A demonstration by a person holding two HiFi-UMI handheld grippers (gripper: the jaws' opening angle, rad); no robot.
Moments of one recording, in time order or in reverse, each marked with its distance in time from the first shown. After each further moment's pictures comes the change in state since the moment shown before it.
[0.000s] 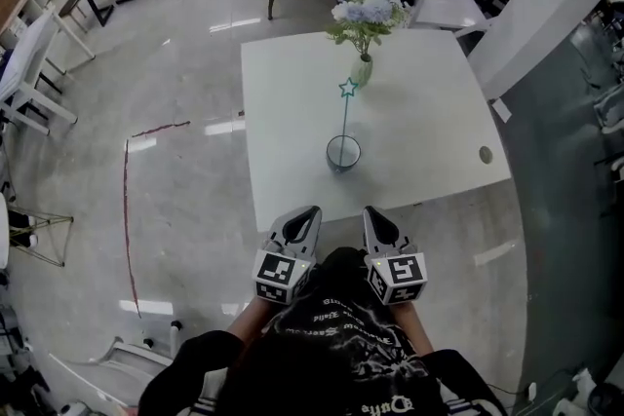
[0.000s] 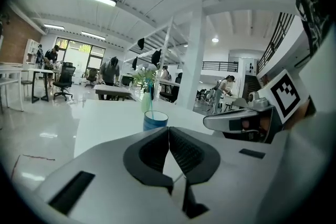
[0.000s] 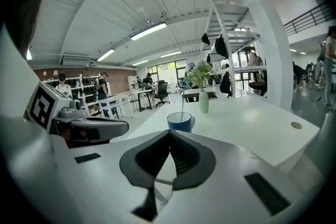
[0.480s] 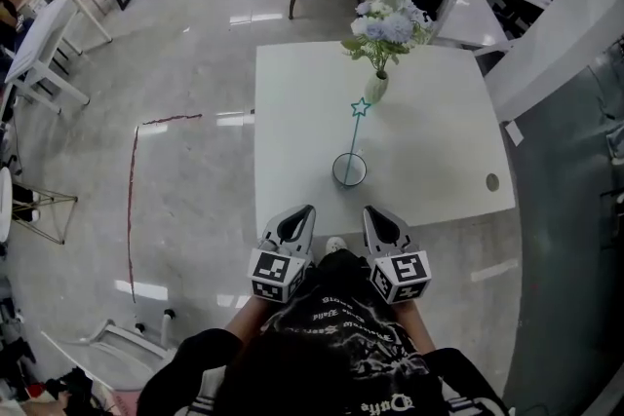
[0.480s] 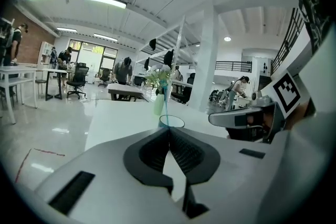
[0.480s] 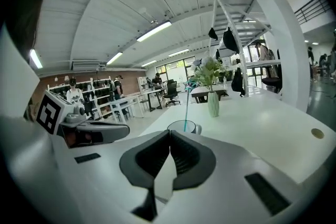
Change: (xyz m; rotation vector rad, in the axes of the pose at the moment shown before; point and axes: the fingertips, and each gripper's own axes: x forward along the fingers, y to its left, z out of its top) left arm 0.027 0.036 0.020 -0.056 0.004 0.125; right arm 0.043 -0.021 0.029 0.012 0.013 0.130
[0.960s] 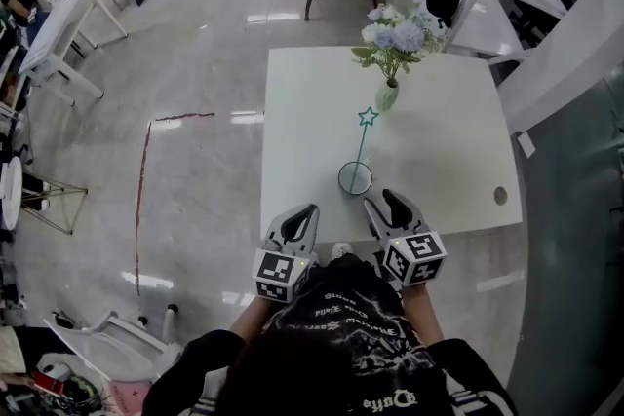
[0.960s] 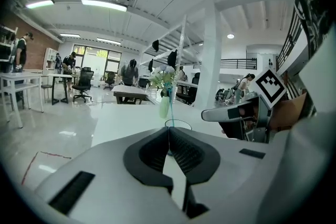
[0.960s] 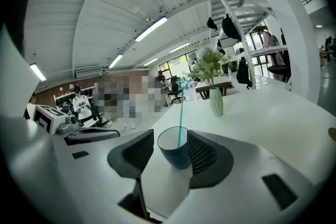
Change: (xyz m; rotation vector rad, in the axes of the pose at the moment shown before) left arm 0.018 0.010 0.015 0.029 -0.018 0.072; right arm 0.038 -0.037 0.020 0.077 0.047 0.086
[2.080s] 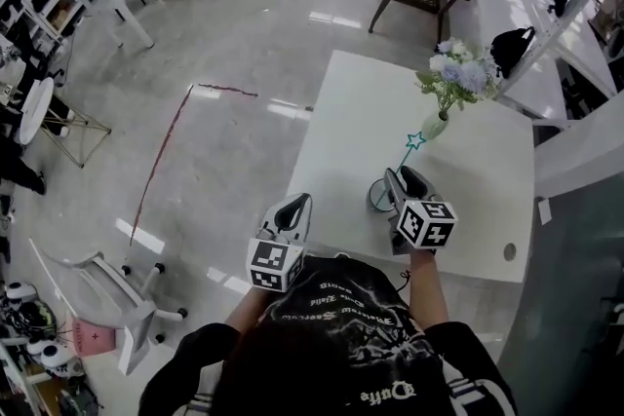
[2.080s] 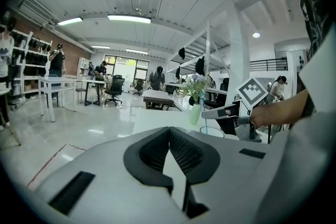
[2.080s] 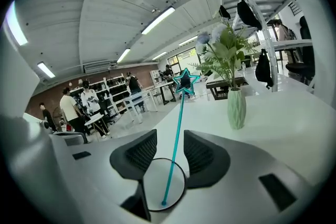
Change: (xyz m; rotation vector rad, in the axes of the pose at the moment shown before) left arm -0.048 0.064 0.001 -0.084 -0.078 0.315; right arm 0.094 -0.012 0.031 -0.052 0.068 0.109
